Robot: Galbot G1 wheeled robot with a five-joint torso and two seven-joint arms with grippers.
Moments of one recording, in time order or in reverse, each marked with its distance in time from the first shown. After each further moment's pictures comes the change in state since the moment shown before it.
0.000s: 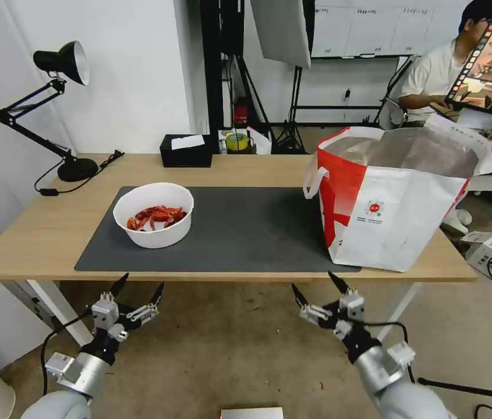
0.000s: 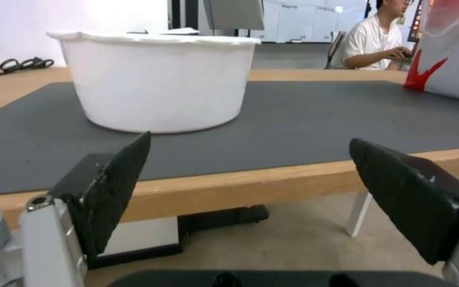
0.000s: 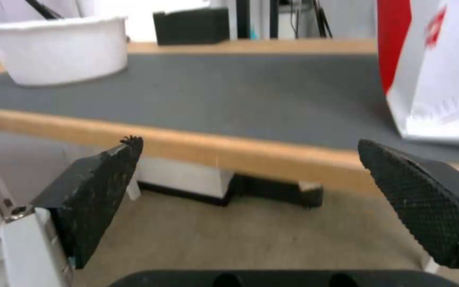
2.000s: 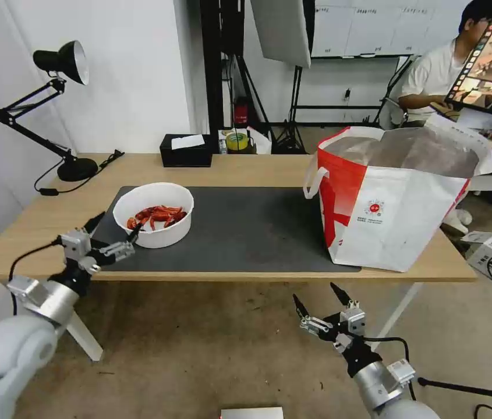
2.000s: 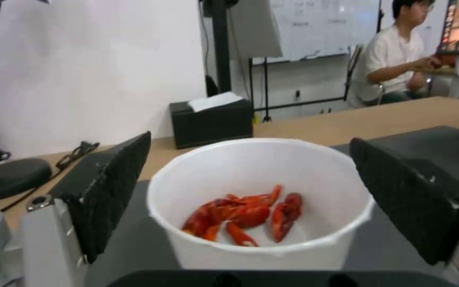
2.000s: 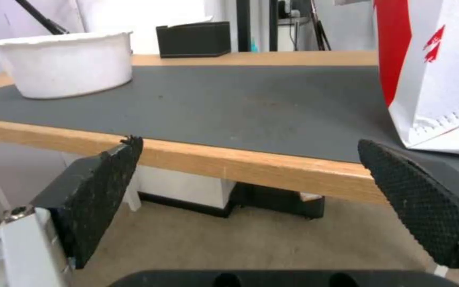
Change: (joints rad) left arm -0.255 0.342 -0.062 0.006 -0.250 0.176 -0.085; right arm -0.002 0.018 -0.008 0.002 -0.031 0.041 0.006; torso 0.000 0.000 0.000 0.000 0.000
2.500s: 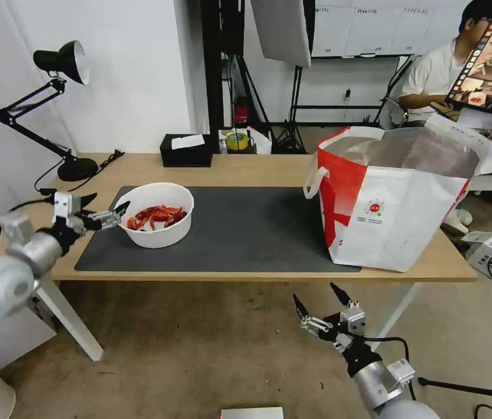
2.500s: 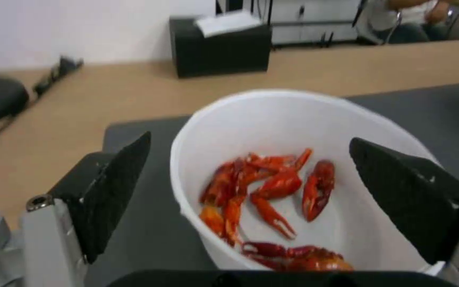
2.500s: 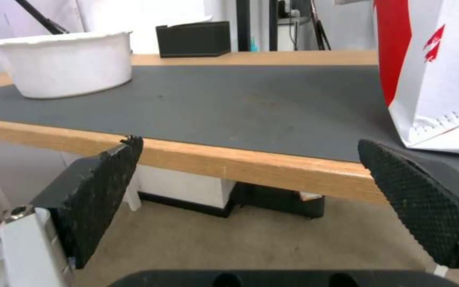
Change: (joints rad) left arm -0.400 0.205 0.206 0.168 -0.290 0.439 -0.018; right arm 0.000 0.000 0.000 0.000 0.001 0.000 0.000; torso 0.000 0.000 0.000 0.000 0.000
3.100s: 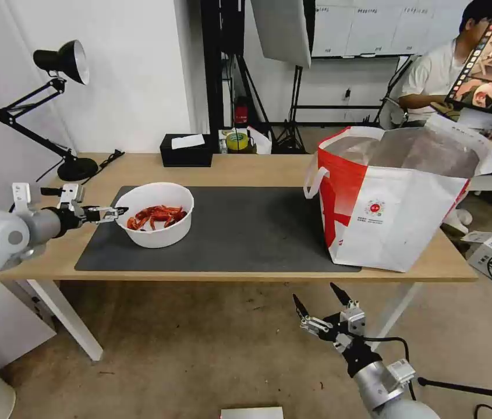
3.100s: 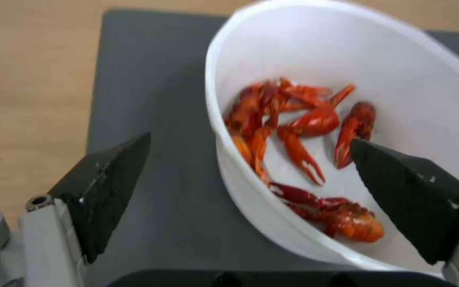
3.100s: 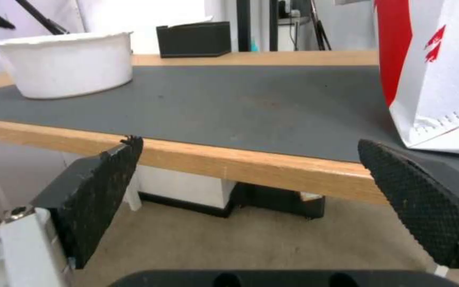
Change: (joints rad) left arm -0.317 -0.007 0.206 0.182 -0.183 0.392 -0.068; right arm 0.000 0.000 0.000 0.000 0.000 0.000 0.000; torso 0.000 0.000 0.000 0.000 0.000
